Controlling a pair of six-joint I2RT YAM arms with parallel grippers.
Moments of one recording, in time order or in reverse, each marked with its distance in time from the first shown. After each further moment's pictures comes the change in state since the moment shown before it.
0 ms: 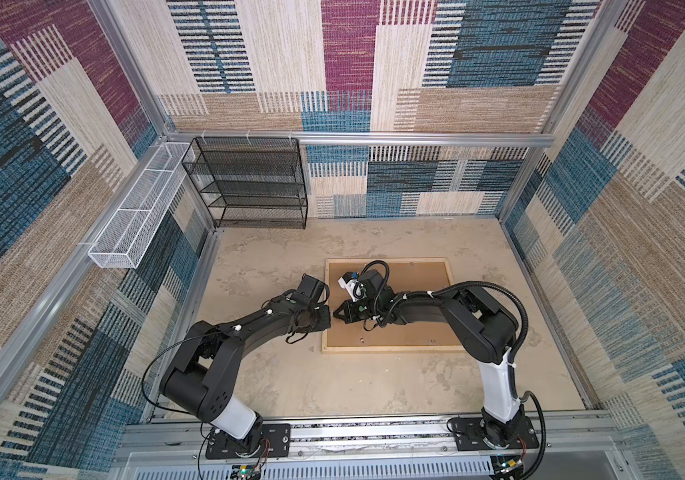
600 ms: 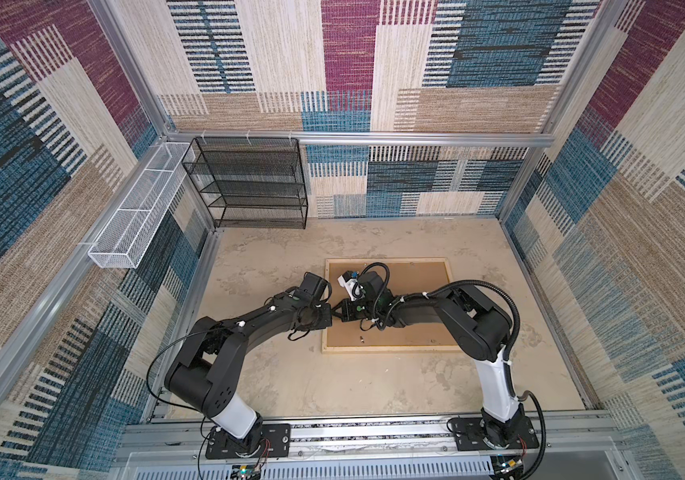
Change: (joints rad) left arm -0.011 0.042 0.034 -0.024 -0.007 0.000; right arm 0.009 0.040 -0.027 0.145 0.022 0.092
